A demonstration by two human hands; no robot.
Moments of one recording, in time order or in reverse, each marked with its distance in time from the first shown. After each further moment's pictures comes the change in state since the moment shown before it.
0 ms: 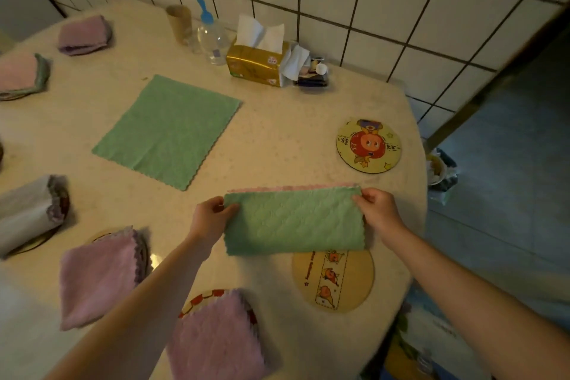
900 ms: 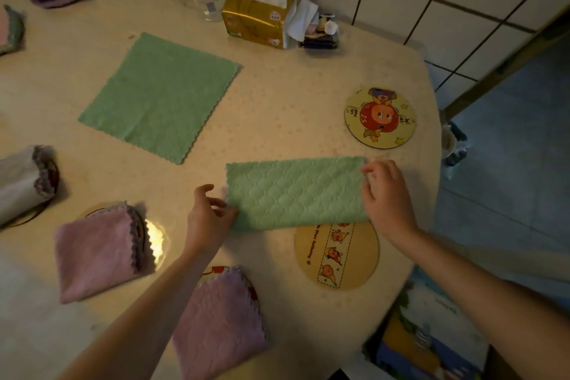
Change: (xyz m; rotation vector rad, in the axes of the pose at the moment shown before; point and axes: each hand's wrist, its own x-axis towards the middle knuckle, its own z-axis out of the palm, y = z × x) left_hand -0.037 -0.020 0.002 0.237 0.118 0.018; right_hand -0.029 -0.006 -0.001 -0.492 0.099 -0.483
